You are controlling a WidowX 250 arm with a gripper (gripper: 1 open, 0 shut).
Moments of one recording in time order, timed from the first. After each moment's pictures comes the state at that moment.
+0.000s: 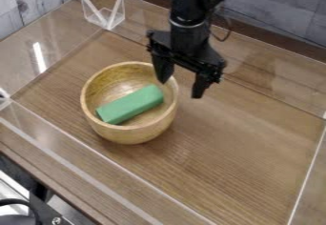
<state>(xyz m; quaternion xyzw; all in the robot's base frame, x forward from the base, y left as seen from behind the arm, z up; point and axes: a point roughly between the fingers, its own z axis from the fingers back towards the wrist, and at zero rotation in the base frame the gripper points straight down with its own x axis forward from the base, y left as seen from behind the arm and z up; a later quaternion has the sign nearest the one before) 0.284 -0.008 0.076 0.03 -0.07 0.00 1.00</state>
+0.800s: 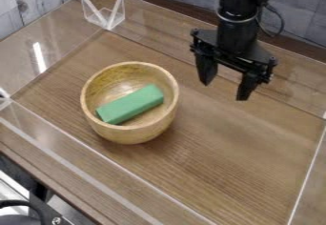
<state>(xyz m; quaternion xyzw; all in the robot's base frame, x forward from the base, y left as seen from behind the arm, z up) 0.298 -0.055 0.086 0.00 -0.06 -0.04 1.00</state>
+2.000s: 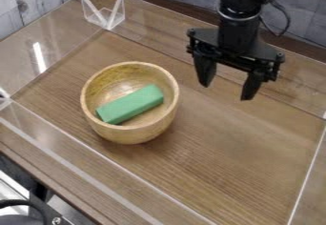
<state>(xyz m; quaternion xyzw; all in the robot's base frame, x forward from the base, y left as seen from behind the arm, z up) 0.283 -0.062 0.105 0.00 -0.08 0.04 1.00</state>
